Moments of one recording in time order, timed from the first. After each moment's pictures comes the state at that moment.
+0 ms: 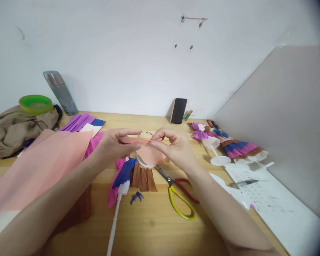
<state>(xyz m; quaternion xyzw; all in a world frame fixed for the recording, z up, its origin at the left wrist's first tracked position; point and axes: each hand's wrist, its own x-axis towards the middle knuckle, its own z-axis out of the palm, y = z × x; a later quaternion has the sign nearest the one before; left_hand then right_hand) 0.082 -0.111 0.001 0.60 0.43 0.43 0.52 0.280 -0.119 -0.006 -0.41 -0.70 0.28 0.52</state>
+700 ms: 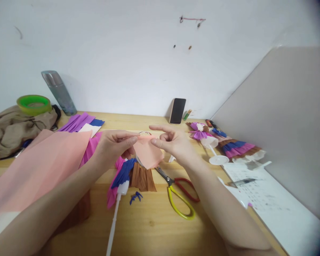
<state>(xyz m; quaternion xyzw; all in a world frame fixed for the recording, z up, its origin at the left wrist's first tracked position) 0.088 -0.116 0.003 0.57 0.42 0.49 0.51 0.287 -0.113 -0.005 -0.47 -0.59 0.44 0.48</state>
